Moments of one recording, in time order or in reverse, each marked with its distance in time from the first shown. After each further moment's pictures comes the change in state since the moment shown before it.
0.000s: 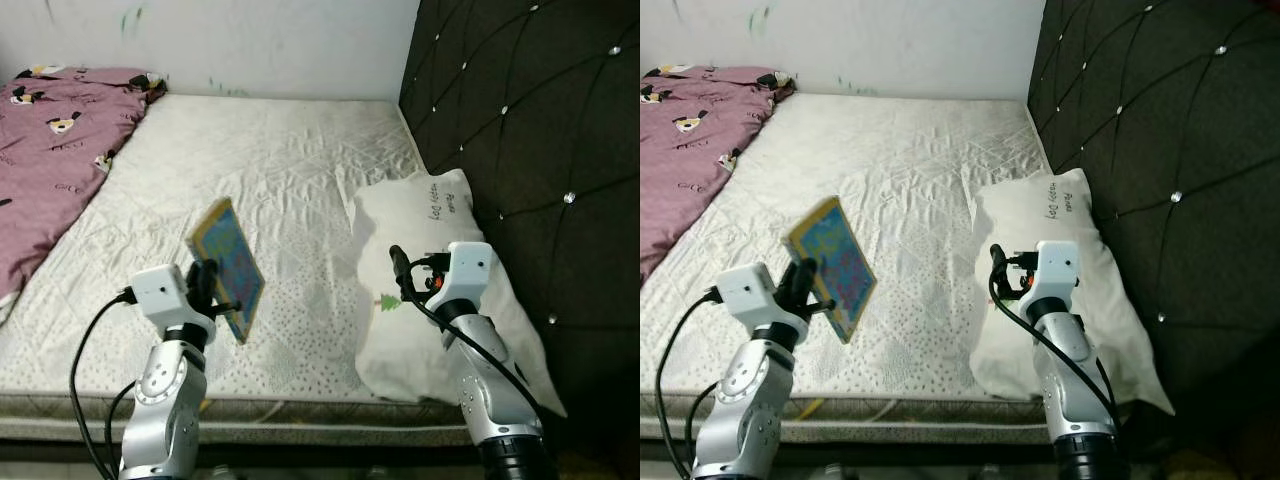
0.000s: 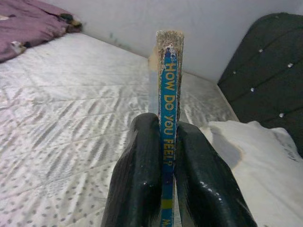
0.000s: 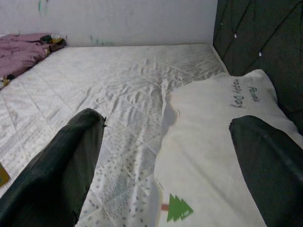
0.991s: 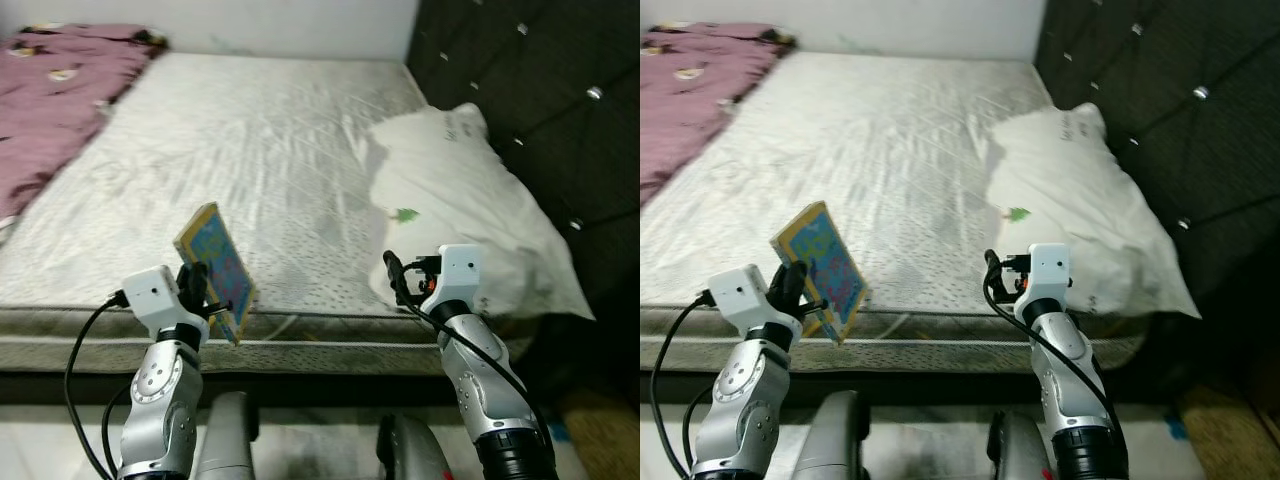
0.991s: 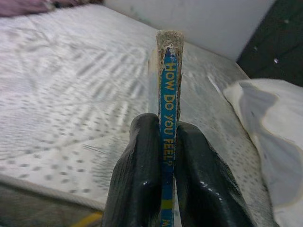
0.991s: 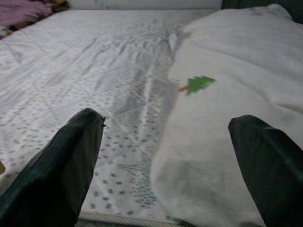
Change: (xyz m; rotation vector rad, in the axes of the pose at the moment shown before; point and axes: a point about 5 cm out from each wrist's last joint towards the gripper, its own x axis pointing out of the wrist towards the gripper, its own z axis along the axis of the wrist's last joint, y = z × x) left arm 0.002 0.004 -0.006 -0.016 0.015 0.045; right arm 0.005 0.001 -0.007 -0.030 0.034 0.034
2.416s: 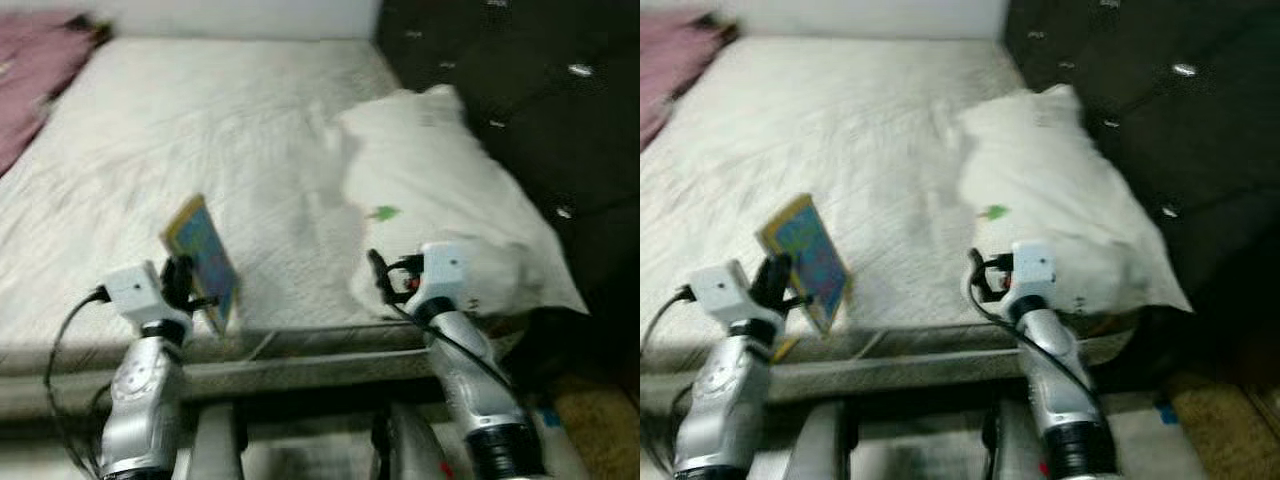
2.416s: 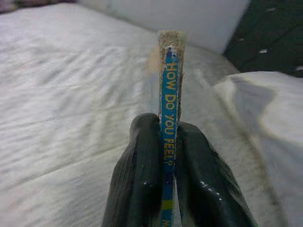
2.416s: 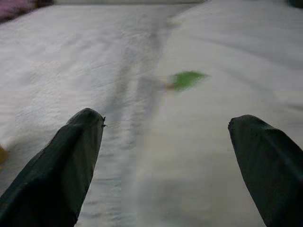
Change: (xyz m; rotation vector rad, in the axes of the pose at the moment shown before) left arm 0.005 0.001 0.011 0.001 -0.055 -0.036; right arm 0.001 0.002 -0.002 -0.041 0.000 0.023
